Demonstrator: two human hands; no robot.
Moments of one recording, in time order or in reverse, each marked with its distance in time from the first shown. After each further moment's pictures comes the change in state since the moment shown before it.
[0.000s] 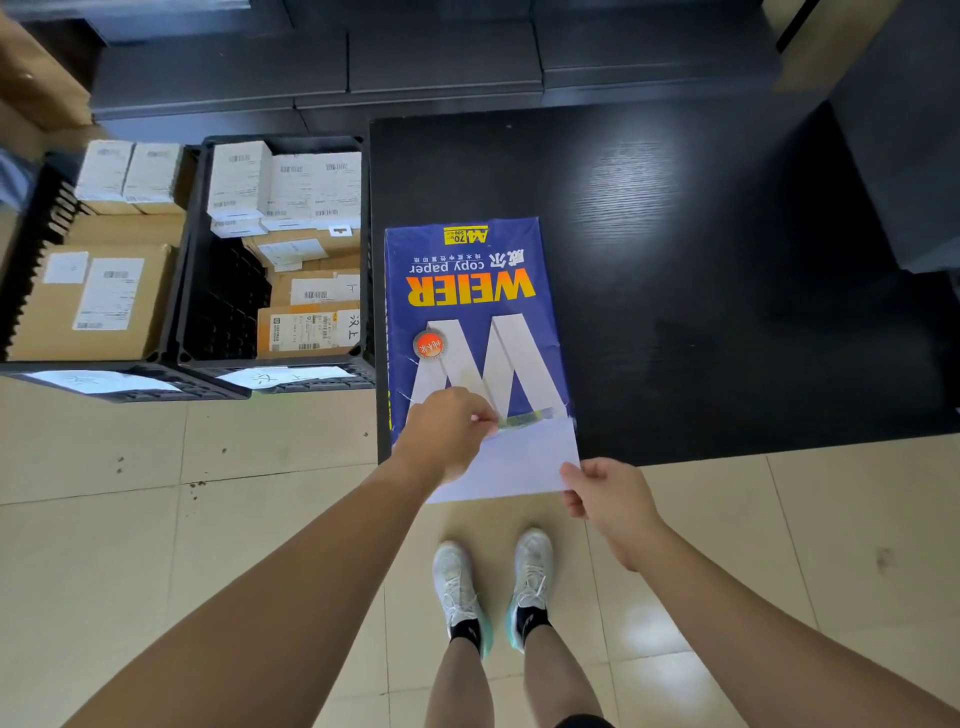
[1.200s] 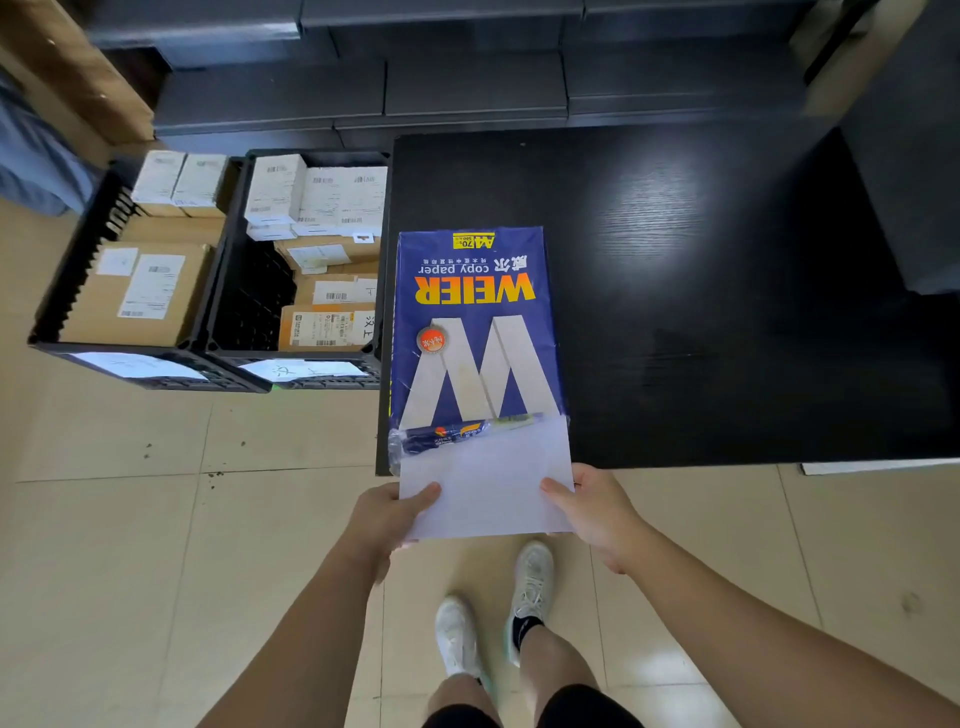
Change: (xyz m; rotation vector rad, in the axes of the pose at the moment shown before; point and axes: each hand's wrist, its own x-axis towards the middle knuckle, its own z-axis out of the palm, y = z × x) left_hand -0.087 -0.065 0.058 -0.970 0.100 -0.673; right_hand -0.006 0.007 -0.009 -0.100 -0.221 -0.056
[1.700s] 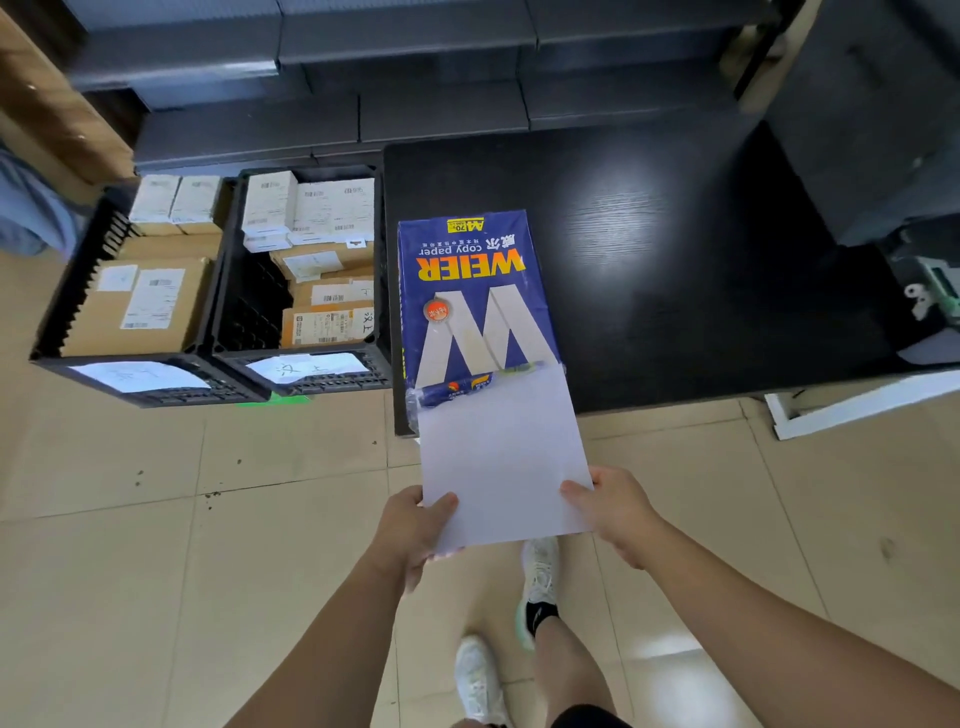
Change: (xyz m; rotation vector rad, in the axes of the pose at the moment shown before) left_hand -0.047 -0.060 -0.011 -0.050 -0.129 0.064; right_hand -0.079 0.046 0.022 -0.033 0.147 -0.020
